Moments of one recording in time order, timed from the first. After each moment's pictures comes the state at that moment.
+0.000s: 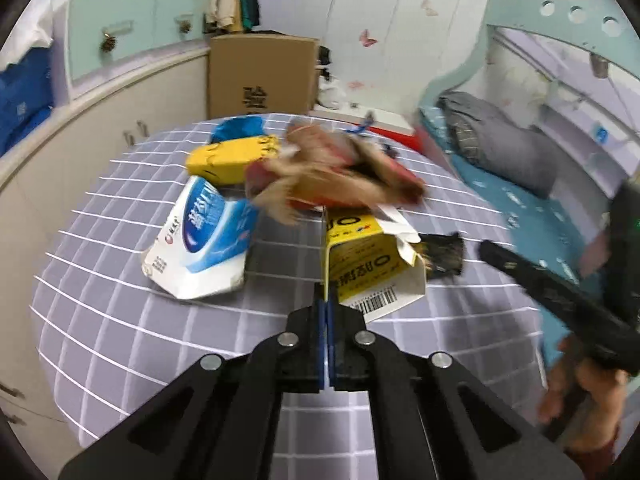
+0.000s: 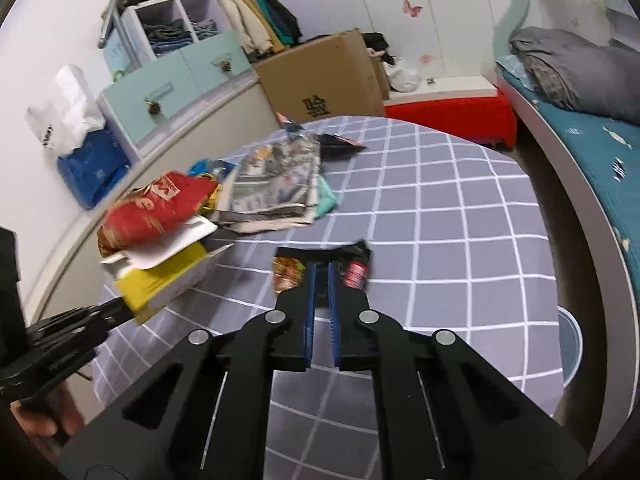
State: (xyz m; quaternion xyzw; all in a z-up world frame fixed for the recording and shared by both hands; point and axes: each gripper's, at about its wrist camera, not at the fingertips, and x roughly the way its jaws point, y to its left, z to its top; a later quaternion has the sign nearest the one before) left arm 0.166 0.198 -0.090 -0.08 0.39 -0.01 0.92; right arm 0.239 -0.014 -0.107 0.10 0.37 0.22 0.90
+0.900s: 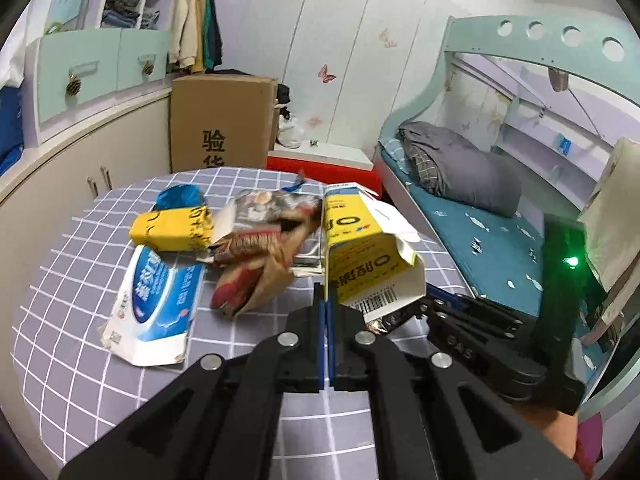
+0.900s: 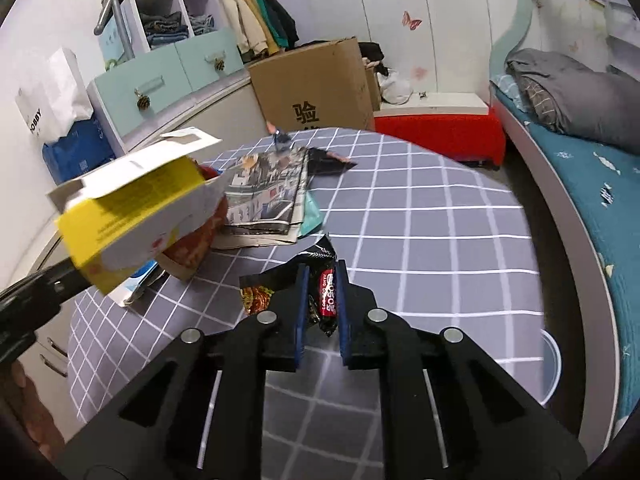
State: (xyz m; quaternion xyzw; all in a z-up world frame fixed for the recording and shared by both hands) left arm 0.180 0.156 -0.056 -0.08 0.32 -0.07 0.94; right arm 0.247 -0.014 -0.092 0.06 0.35 0.21 0.91
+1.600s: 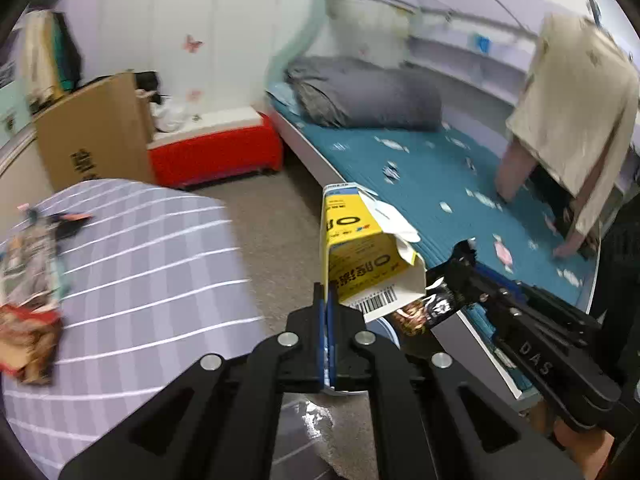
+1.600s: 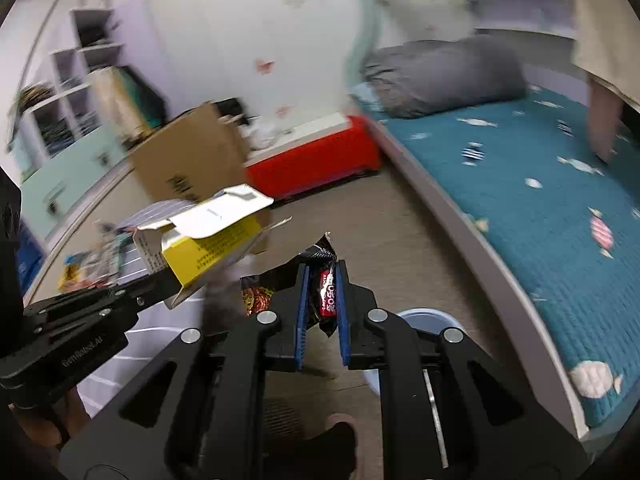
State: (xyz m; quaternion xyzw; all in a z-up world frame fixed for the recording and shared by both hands) left arm 0.250 -0.122 -0.113 0.05 0.38 -0.22 0.90; right arm 0.205 -0.280 -0.124 0.17 0.30 0.01 0.94
